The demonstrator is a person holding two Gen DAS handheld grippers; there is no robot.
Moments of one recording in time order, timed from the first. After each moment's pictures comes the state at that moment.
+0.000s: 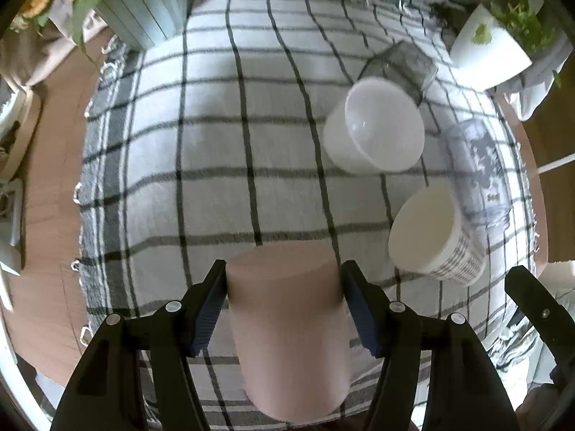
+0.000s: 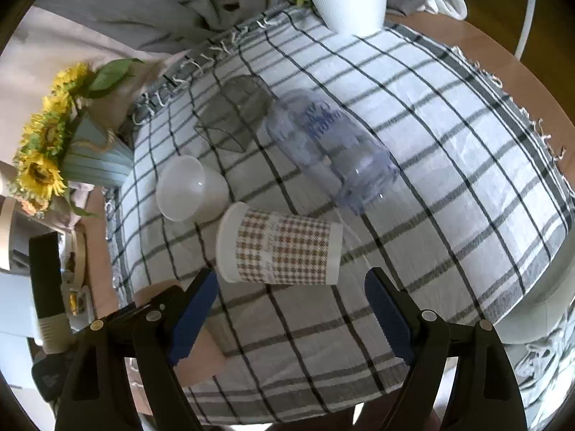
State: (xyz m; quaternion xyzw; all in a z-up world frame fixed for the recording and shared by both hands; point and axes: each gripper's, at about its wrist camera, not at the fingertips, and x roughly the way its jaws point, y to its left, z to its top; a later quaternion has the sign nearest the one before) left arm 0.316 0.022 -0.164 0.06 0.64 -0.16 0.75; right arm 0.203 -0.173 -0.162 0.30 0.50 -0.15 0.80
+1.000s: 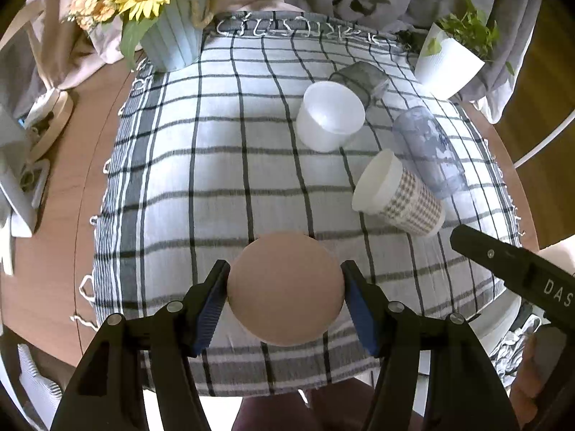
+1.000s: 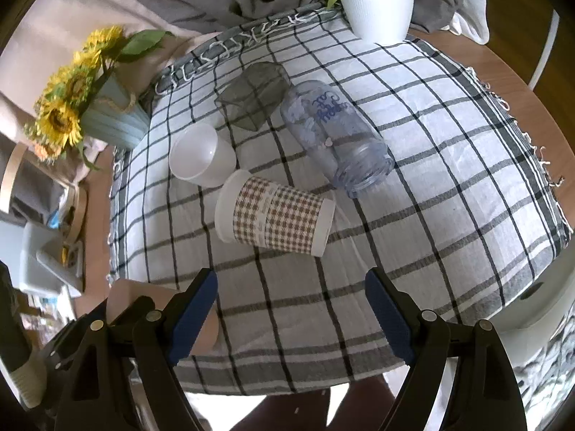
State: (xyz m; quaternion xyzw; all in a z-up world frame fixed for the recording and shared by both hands) left arm 0.226 0.027 -0.140 0.05 0.56 -0.16 0.81; right arm 0.175 -0.163 -0.159 0.23 0.51 -0.10 0.82
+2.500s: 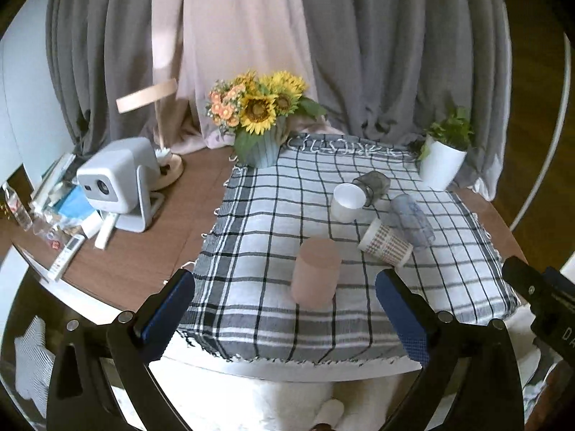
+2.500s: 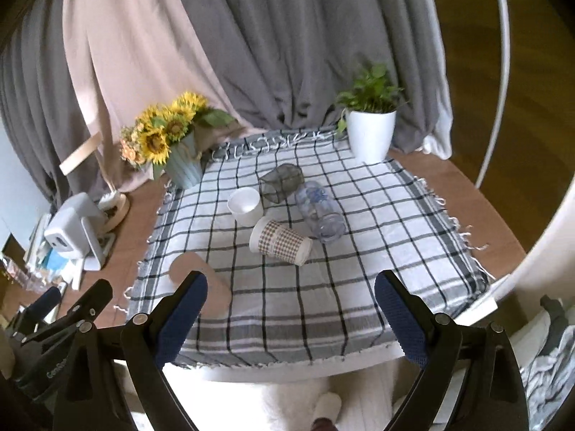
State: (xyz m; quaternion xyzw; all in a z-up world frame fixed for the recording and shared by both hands) left arm 0.034 0.075 -0.025 0.02 0.34 -0.06 0.94; right arm -0.009 -0.119 -0.044 0.10 0.32 -0.11 0.93
